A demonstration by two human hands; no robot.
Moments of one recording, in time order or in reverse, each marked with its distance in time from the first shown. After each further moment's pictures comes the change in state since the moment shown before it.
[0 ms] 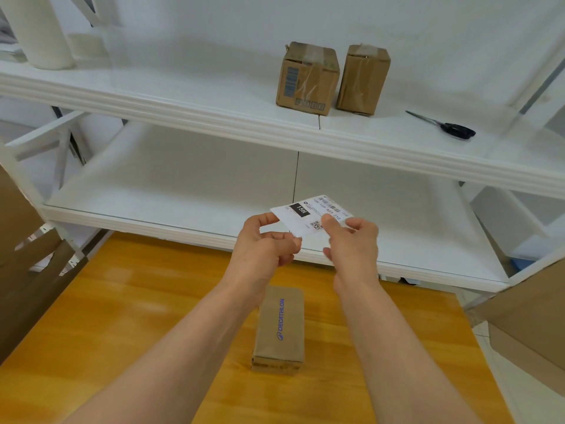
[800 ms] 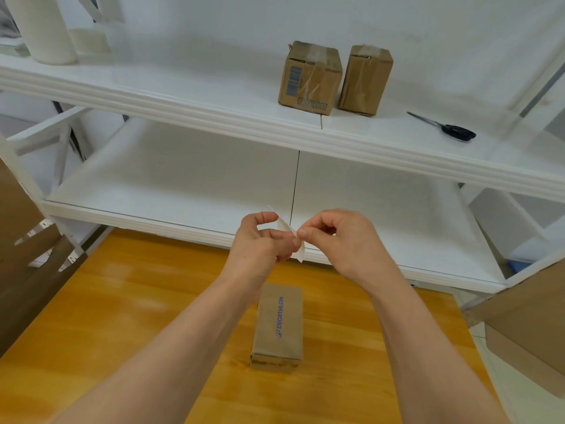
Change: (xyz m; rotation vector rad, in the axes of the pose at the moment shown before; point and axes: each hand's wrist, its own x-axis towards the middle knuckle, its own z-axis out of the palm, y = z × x) left_hand -0.001 0.002 -0.005 0.034 0.003 0.011; right_hand -0.013 -0.029 -0.020 -0.724 -0.450 -0.517
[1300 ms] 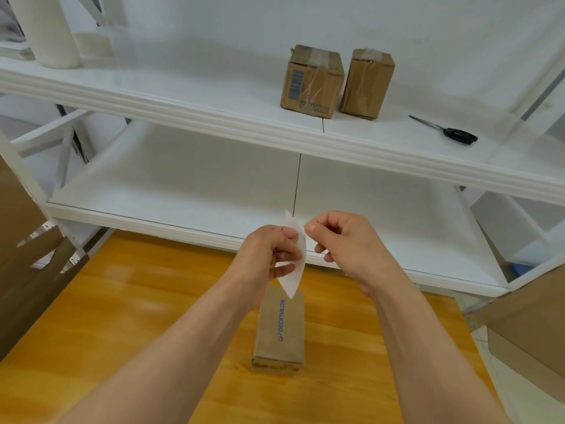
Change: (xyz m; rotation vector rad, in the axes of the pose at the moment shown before) left_hand 0.000 0.000 -0.001 -0.035 -0.104 -0.112; right_hand 0.000 0.000 -0.001 0.279 -0.023 0.155
